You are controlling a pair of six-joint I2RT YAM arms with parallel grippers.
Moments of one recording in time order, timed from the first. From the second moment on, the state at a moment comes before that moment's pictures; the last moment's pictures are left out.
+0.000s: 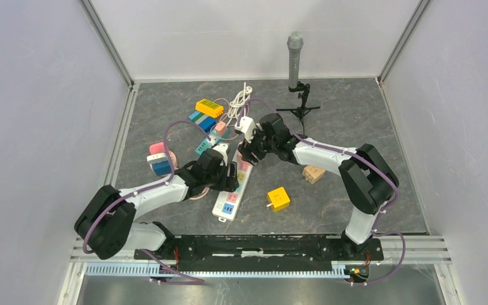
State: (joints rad) left arm -0.68 1.31 0.57 -0.11 -0.01 -0.45; right arm 0.69 1.78 1.11 0.01 -0.31 -0.32
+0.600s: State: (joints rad) left arm -0.68 1.35 0.61 -0.13 0.00 -0.46; right arm 0.69 1.78 1.08 0.04 -0.31 -0.35
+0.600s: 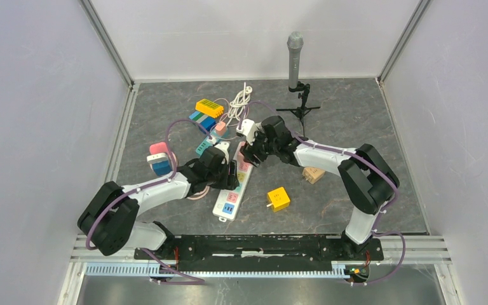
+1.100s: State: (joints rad) left arm -0.68 1.38 0.62 -0.12 0.01 -0.48; right arm 0.68 1.73 0.95 0.22 -0.31 -0.27
